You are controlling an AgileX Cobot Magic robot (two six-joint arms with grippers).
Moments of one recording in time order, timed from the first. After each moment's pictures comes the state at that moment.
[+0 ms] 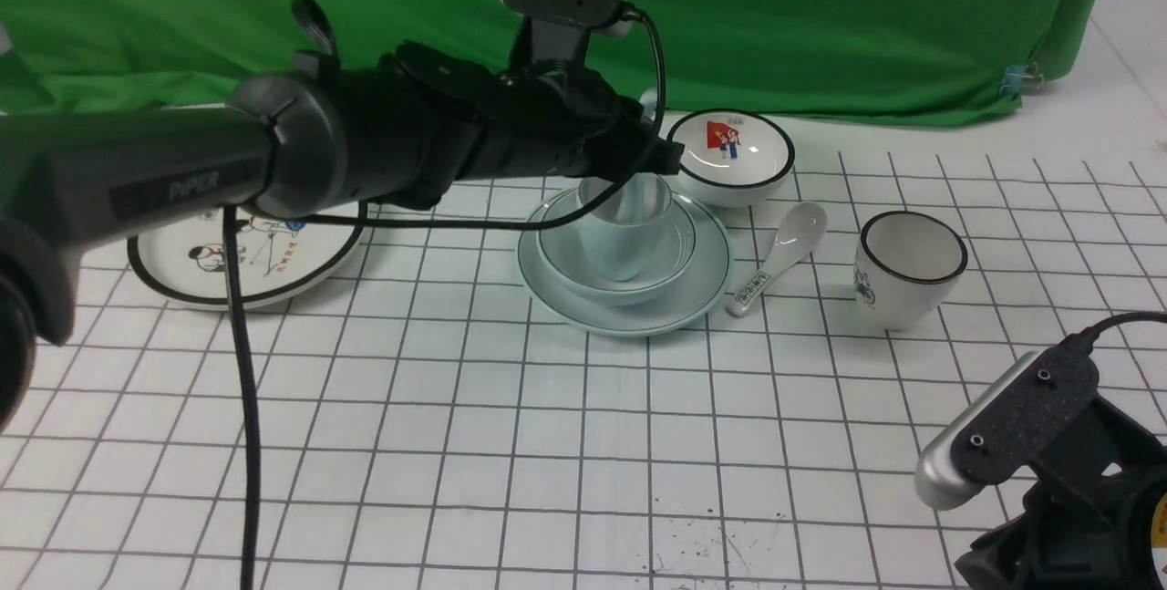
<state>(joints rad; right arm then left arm) 0.63 1.06 -0.59 -0.06 0.63 -0.03 -0.42 2.01 -1.49 -1.28 0.15 1.24</state>
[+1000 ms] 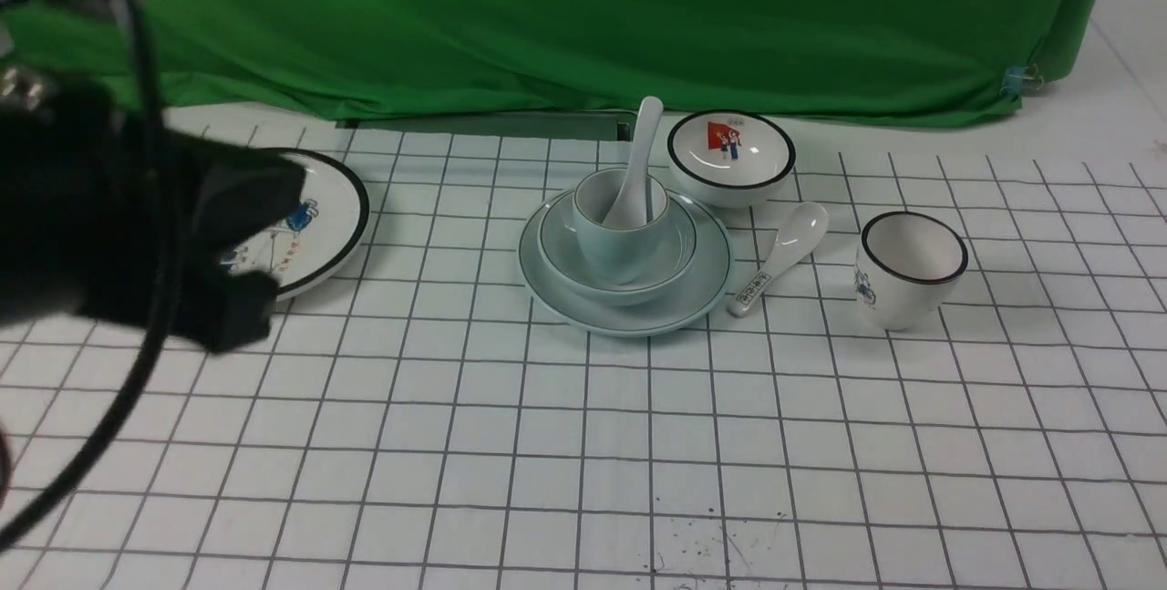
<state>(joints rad) 0.63 0.24 -0.32 -0.04 0.14 -0.04 -0.42 0.81 -0.83 -0.07 0.51 0.18</state>
